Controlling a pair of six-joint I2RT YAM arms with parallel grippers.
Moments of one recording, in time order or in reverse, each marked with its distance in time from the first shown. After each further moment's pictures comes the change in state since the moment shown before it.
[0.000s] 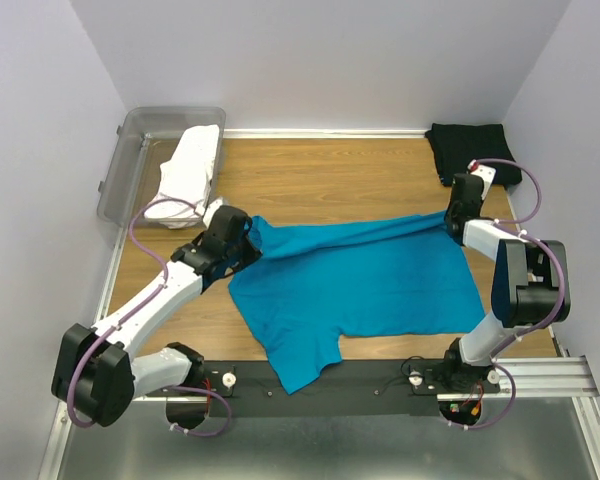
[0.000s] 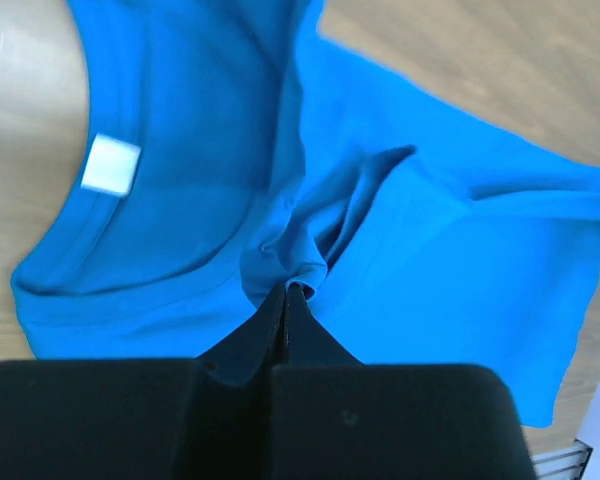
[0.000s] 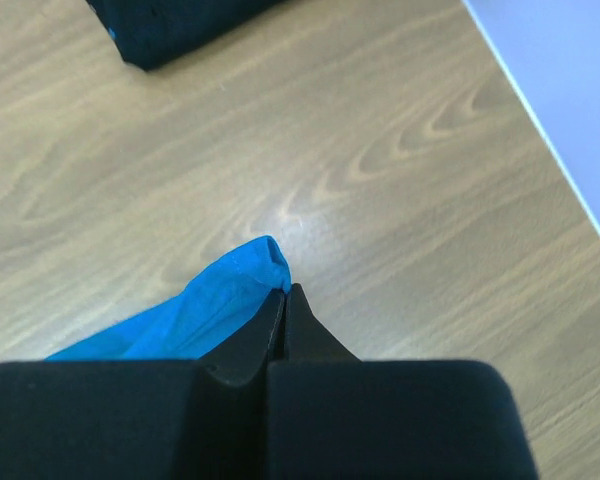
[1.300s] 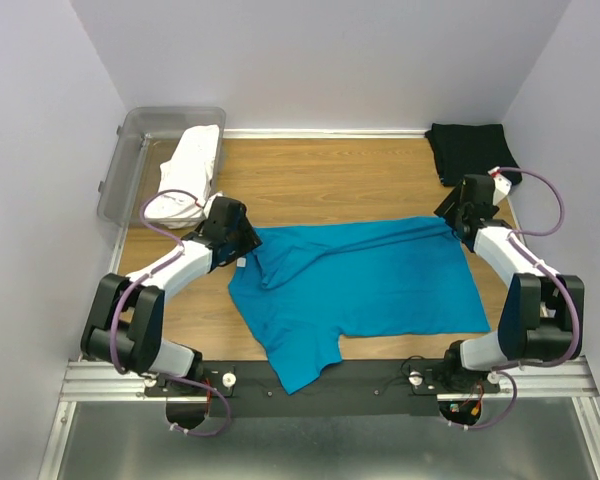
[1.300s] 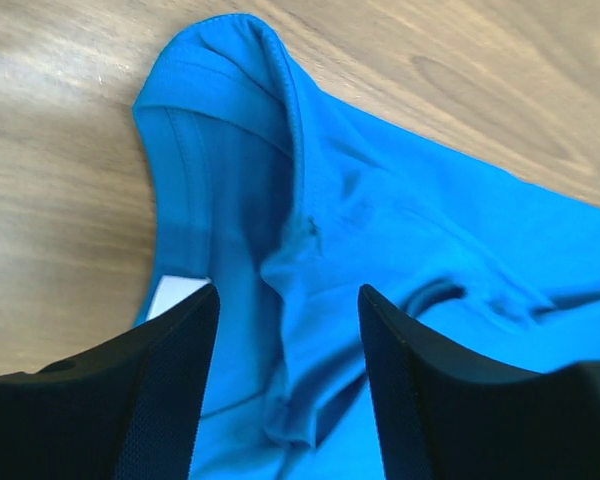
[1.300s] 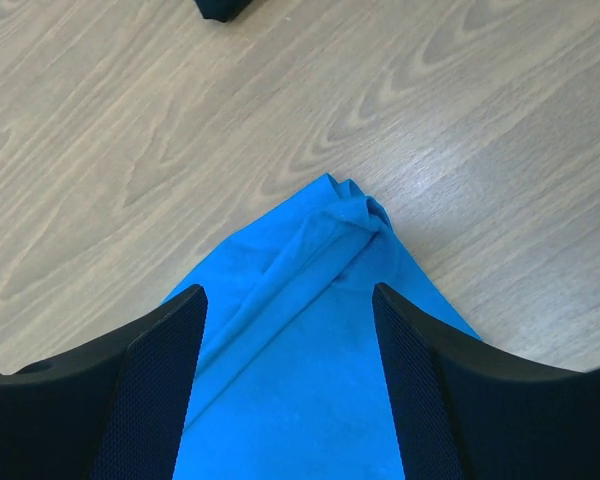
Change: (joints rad) left arm 0.146 0.253 -0.051 0.240 0.051 0.136; right arm -0.011 -0.232 -0.033 -0.252 -0.173 0.364
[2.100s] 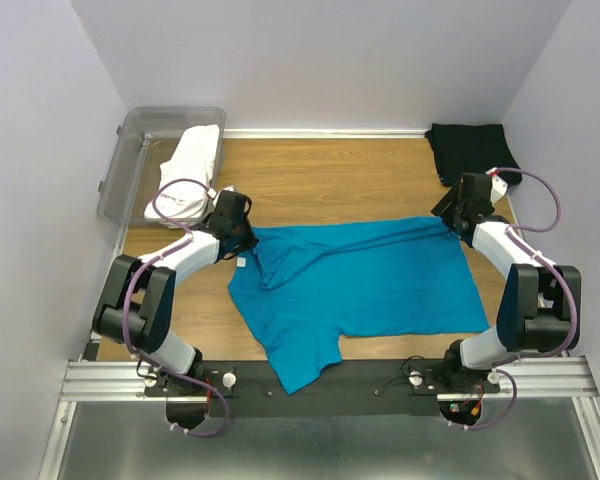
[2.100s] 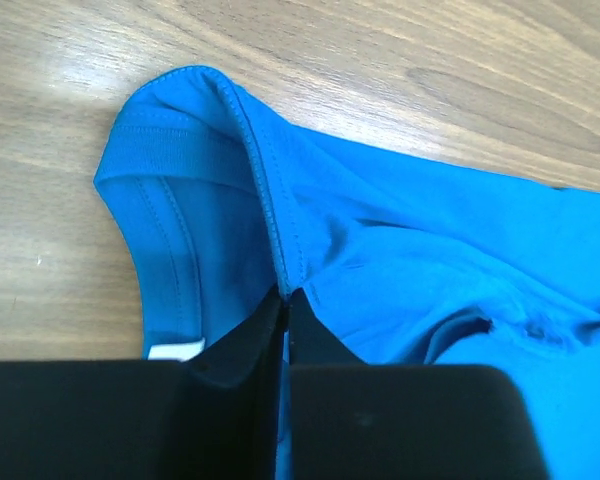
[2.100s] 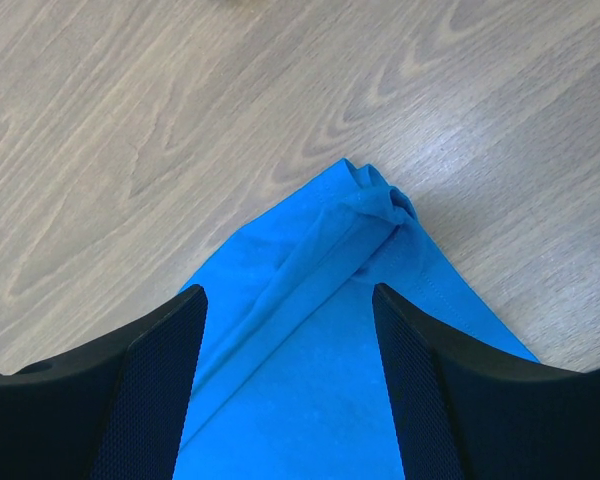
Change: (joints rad) left arm 0.002 0.158 0.084 0.039 0.019 0.143; right arm -0.002 0.073 0.045 -0.036 -0.041 0.064
